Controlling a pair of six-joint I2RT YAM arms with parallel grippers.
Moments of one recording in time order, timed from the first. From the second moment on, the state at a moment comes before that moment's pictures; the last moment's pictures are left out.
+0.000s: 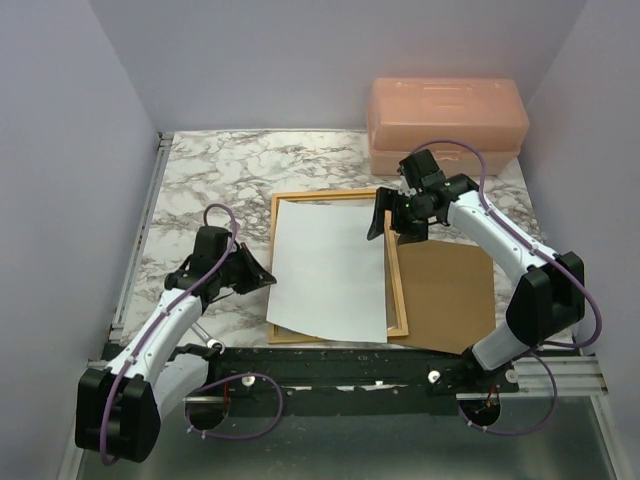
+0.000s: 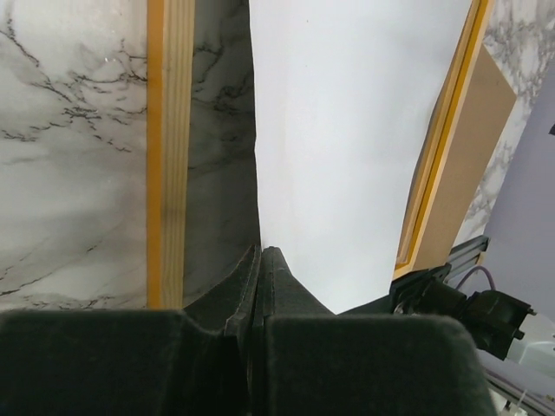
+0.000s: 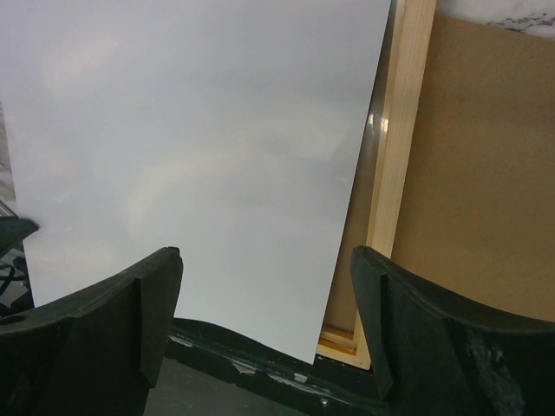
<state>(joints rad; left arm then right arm) -0.22 0.95 0.54 -0.42 0.42 -0.75 0.43 1.58 1.35 -0.86 -0.19 0.50</state>
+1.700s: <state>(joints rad) -0.22 0.75 0.28 -0.14 0.23 -1.04 0.38 1.59 1.21 -0.77 -0.23 0.49</state>
